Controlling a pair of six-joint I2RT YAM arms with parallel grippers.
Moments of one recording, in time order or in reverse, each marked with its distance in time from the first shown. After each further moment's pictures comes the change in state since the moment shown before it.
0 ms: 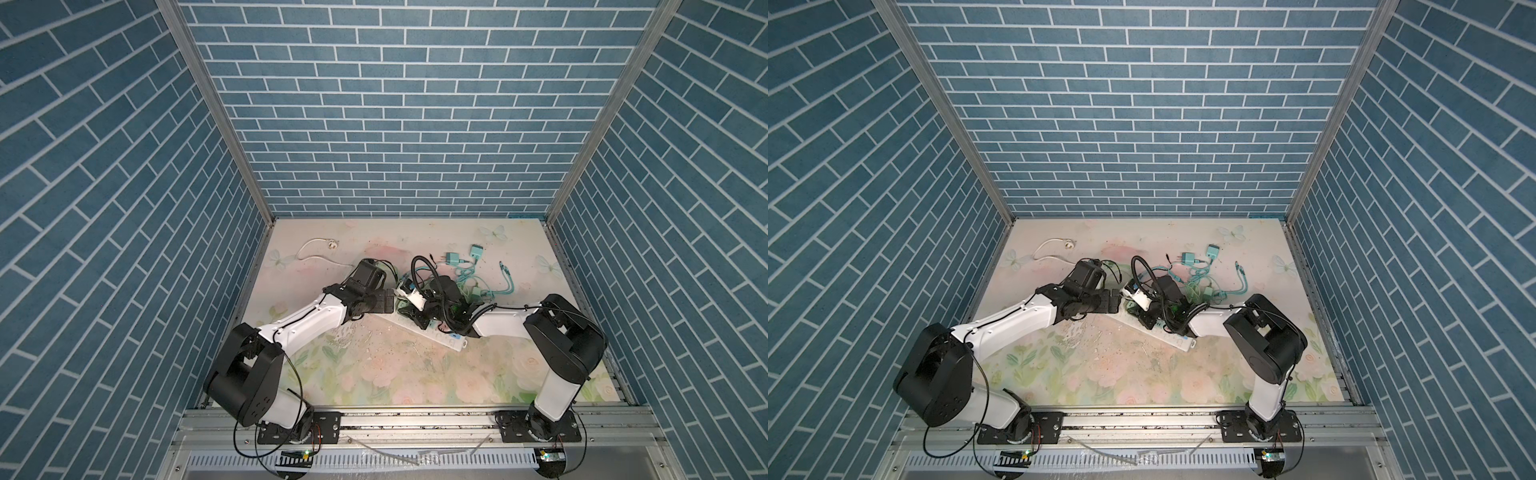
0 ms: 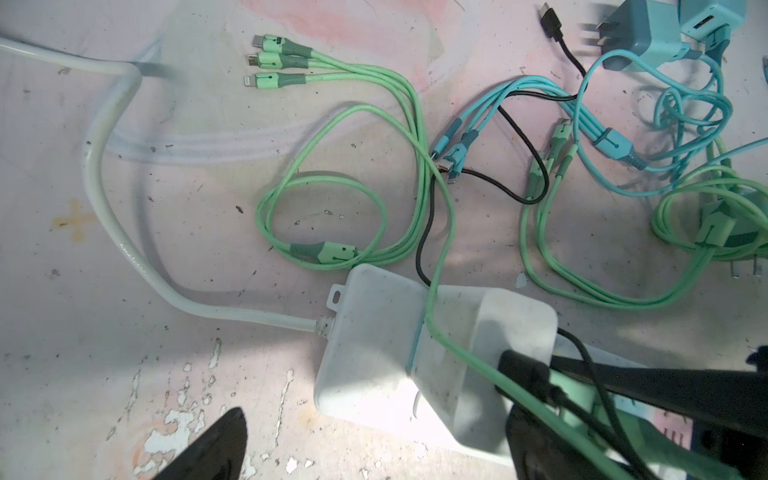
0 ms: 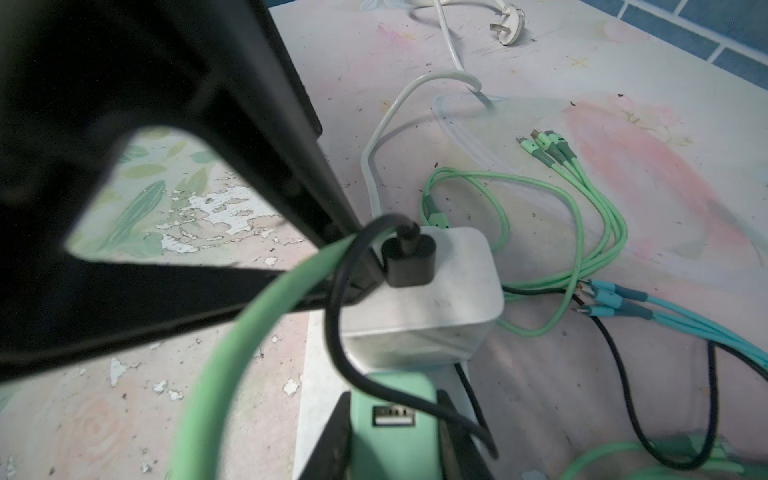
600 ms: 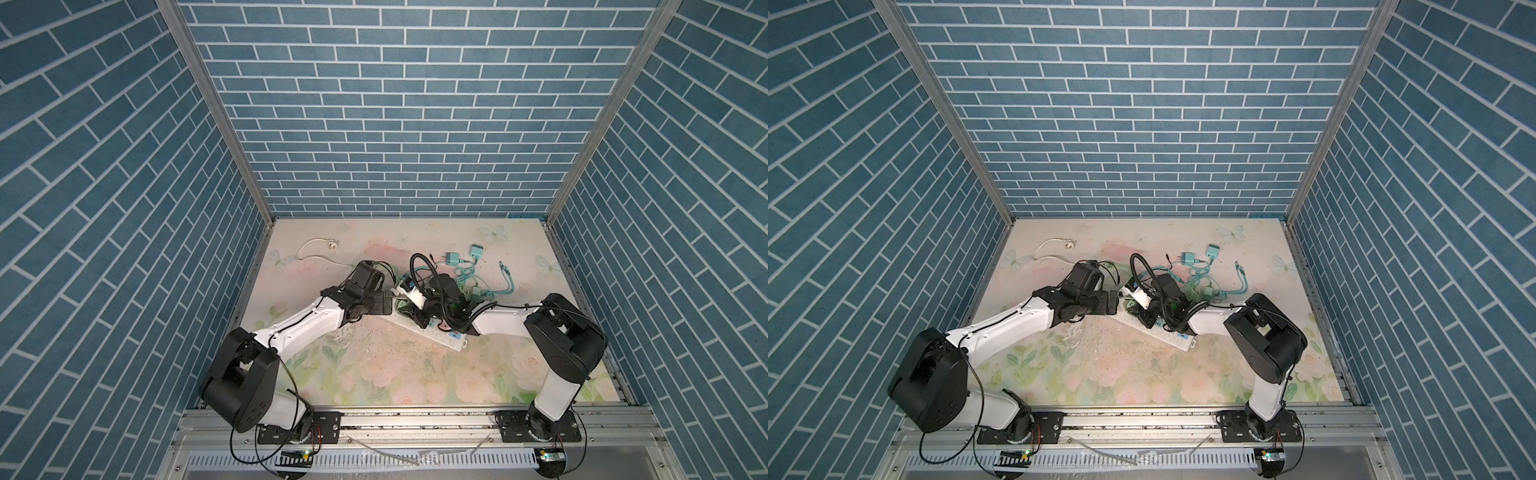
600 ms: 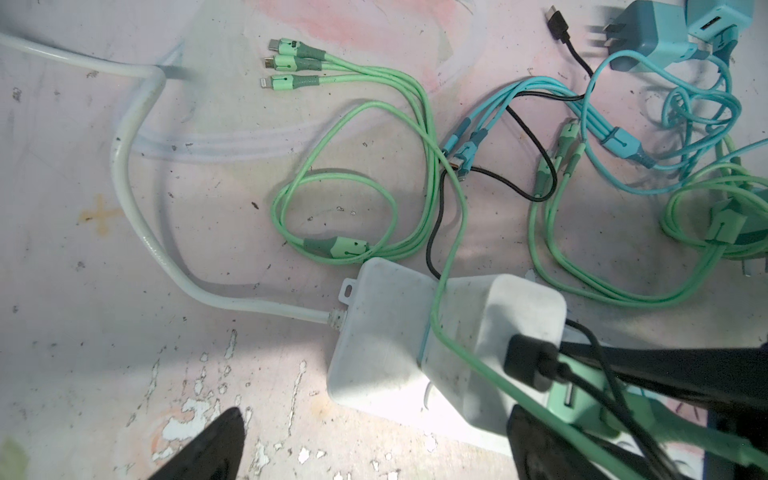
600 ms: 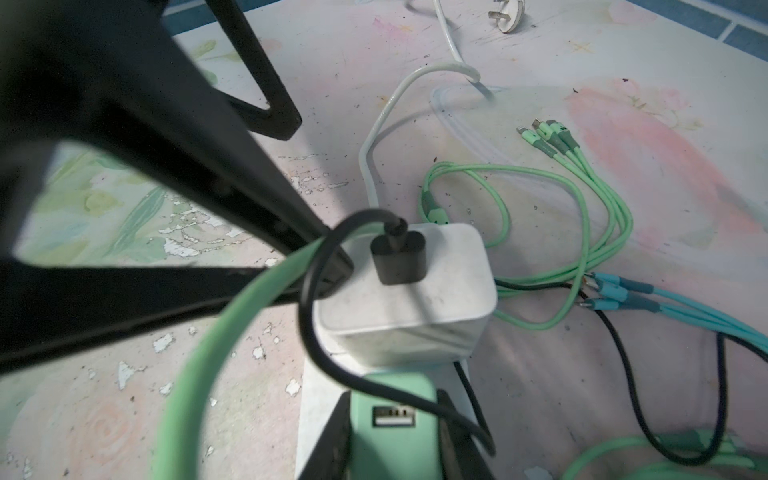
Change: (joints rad) left arm -0.001 -0.045 -0.019 -0.013 -0.023 0.012; right arm 0.000 0.001 0.025 -0.046 -0.014 0.030
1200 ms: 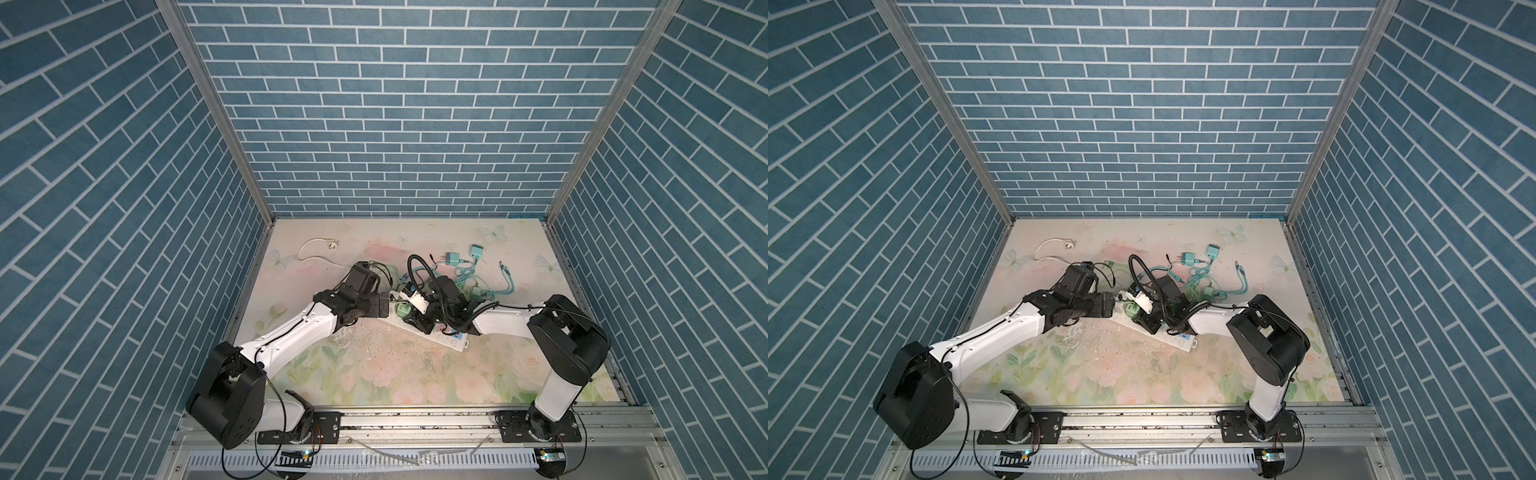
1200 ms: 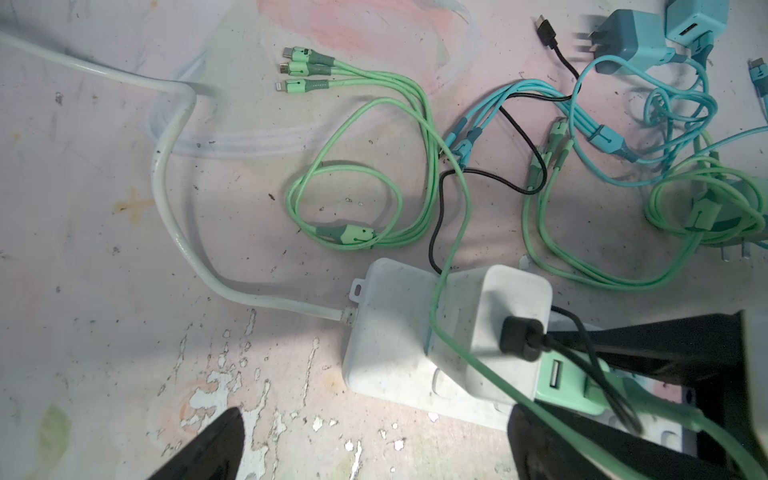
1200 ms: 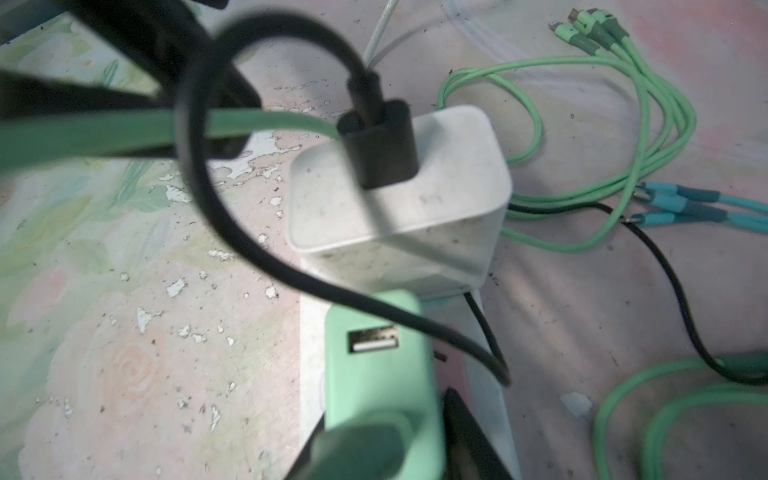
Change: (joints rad) left arm 0.000 -0.088 -0.040 -0.045 -0.007 0.003; right arm -0.002 -0.031 0.004 -0.170 -0.008 0.018
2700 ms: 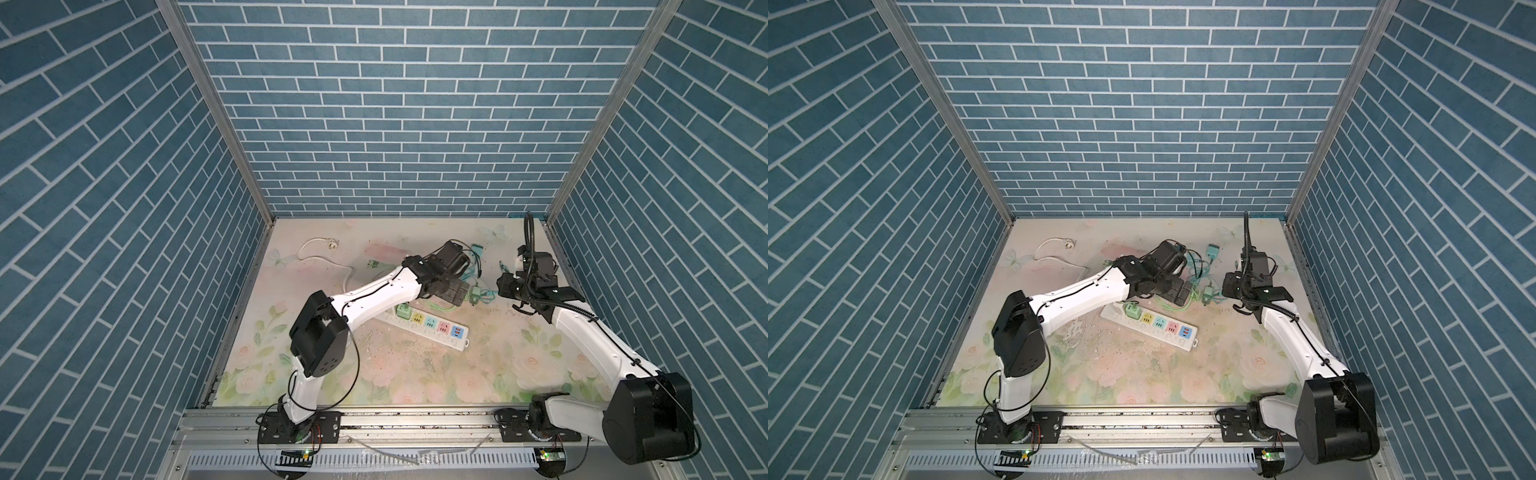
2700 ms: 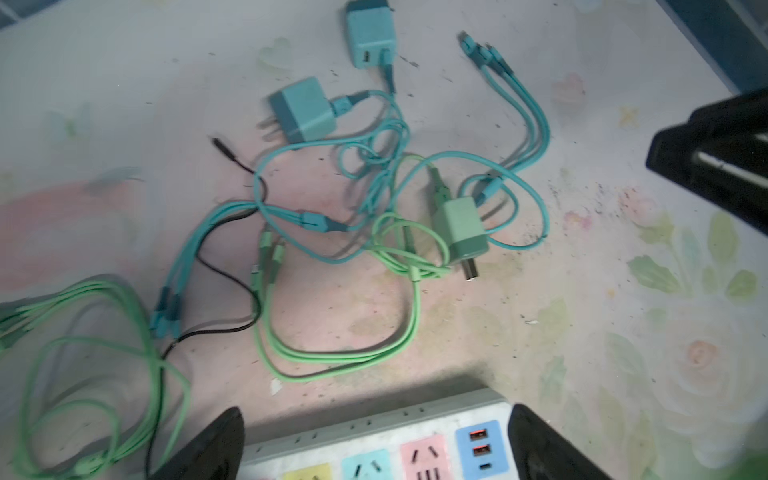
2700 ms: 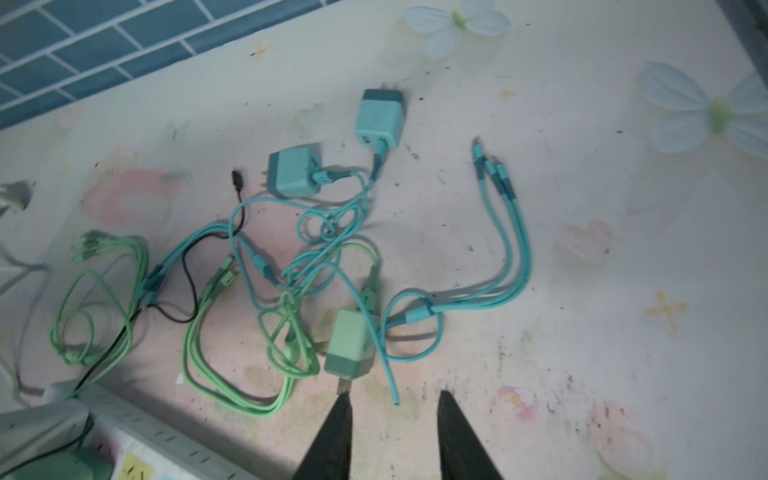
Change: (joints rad) left arm -0.360 0.681 0.920 -0.251 0.006 0.135; right arm -0.652 -0.520 -0.004 -0.541 0.304 0.472
